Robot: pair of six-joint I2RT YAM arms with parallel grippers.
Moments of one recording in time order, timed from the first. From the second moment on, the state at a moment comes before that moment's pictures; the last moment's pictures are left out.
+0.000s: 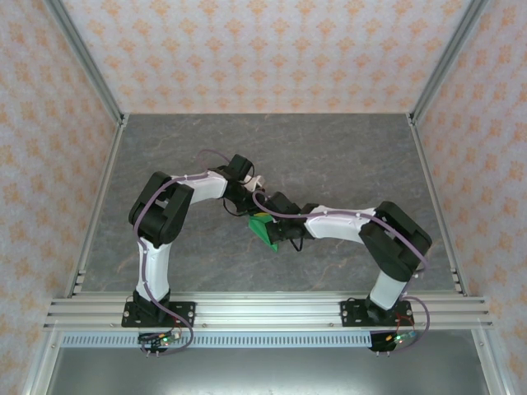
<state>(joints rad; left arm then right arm) -0.44 2.05 1.25 -0.41 0.66 -0.57 0.85 1.72 0.93 -0.33 0.04 0.44</state>
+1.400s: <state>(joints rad) -0.43 1.72 0.96 -0.34 0.66 -0.70 0.85 1.78 1.00 -0.36 -0.01 0.41</state>
